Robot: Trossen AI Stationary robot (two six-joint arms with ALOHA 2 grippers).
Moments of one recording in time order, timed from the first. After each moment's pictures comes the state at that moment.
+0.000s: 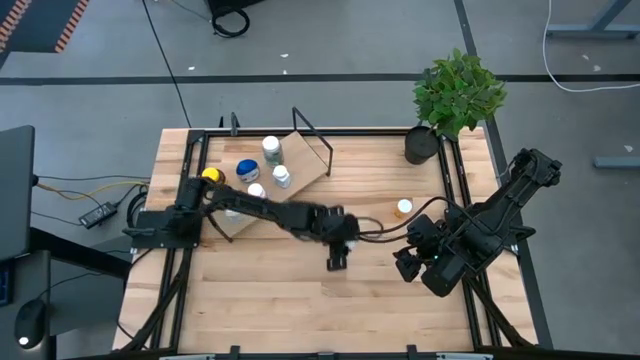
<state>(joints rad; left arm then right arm) -0.13 2.07 1.64 -0.51 -0.07 -0.14 0.75 1.37 1.29 -1.25 0.54 1.63</state>
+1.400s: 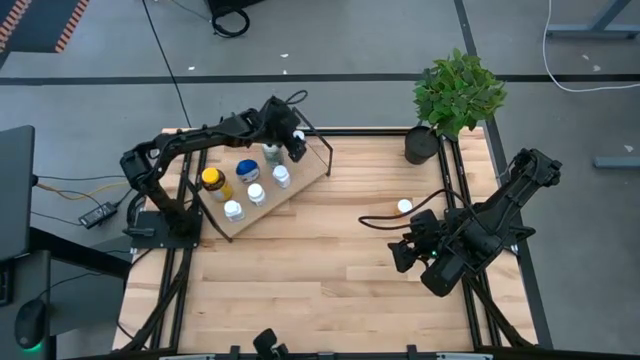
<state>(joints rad) 0.59 1.67 1.22 -0.31 0.02 -0.06 0.75 1.37 1.29 -1.24 0.67 1.81</state>
